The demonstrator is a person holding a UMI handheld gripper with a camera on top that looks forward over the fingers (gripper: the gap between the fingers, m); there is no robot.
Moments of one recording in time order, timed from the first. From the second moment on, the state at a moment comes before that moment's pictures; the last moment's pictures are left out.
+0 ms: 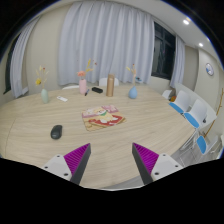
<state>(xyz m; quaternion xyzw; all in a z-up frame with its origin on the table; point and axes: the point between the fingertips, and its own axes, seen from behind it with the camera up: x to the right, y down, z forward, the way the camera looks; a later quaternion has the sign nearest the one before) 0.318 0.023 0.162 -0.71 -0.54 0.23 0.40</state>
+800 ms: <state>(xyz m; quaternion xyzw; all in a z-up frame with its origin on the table) 0.281 -0.222 0.107 -0.62 -0.65 0.30 0.32</state>
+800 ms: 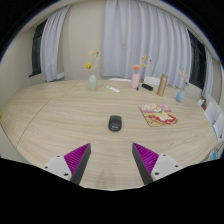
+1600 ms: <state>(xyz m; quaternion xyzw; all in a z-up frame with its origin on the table) 0.102 -0.214 0.004 -0.63 -0.65 0.29 0.32</state>
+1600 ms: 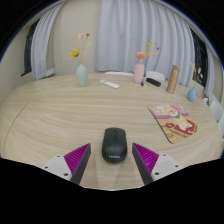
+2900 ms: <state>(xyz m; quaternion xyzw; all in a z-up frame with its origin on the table) -0.035 0.086 0.074 -0.67 -0.58 0.28 0.37</state>
